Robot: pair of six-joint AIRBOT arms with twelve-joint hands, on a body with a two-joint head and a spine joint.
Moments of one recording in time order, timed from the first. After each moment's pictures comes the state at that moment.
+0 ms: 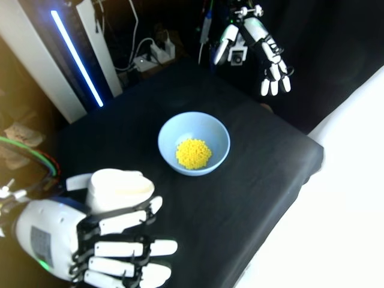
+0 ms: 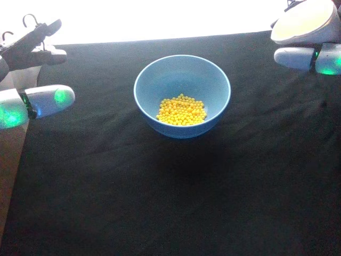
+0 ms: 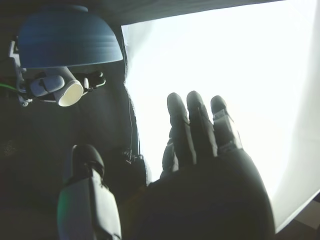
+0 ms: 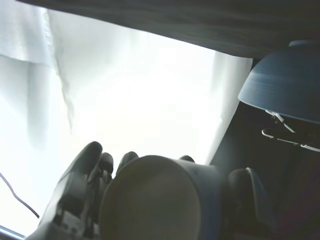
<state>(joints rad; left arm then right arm) 0.95 -0.91 1.17 -0.25 -1.17 0.62 -0.72 -1.22 1.59 0.20 1.06 -0.07</state>
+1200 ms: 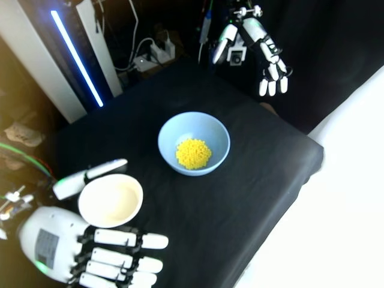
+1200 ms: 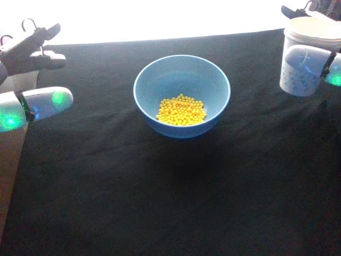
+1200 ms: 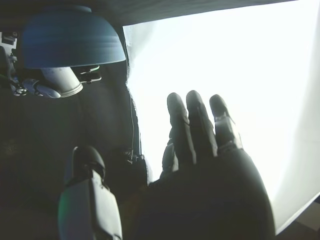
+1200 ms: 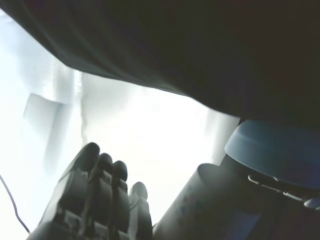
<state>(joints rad) 0.97 -0.91 1.17 -0.26 -1.19 0.61 -0.80 -1.24 1.61 0.21 1.01 -0.24</state>
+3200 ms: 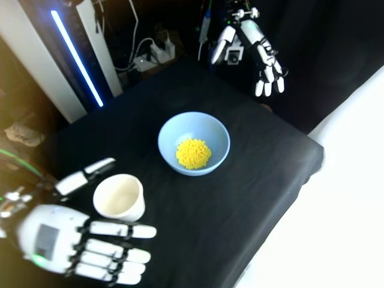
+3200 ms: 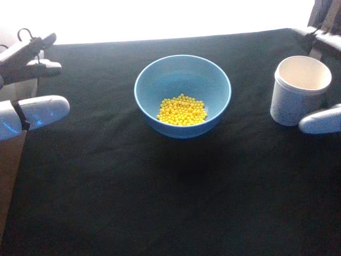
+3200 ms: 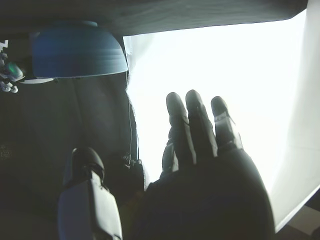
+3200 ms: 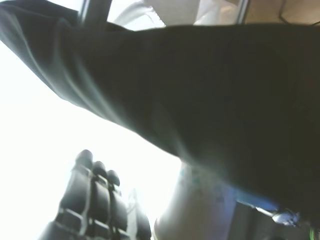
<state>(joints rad) 1.03 -0.92 1.16 -0.30 -1.22 0.61 -0.91 -1.13 1.53 0.11 1.04 -0.27</state>
